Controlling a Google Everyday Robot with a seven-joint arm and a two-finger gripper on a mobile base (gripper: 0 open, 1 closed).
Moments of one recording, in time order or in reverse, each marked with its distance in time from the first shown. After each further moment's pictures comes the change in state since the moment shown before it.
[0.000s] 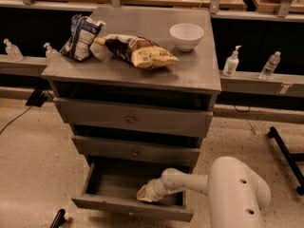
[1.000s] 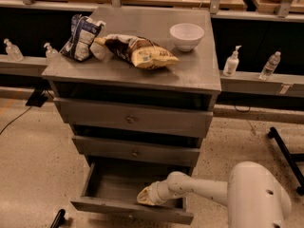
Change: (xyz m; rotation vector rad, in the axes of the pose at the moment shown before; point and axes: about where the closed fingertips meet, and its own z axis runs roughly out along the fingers) arm -0.019 0.013 -0.033 0.044 -0.066 -0.031
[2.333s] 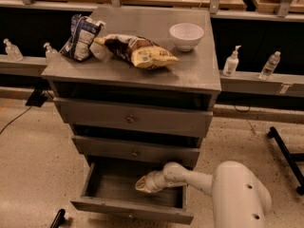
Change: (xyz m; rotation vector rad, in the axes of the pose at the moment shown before) arm 0.003 -0.058 0.022 0.044 -0.014 0.013
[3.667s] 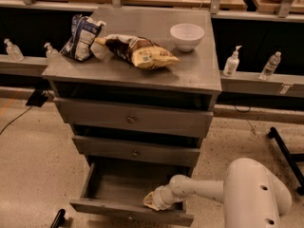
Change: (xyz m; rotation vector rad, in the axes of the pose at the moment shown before) arm 0.033 0.093 -0.031 -0.114 0.104 0.084
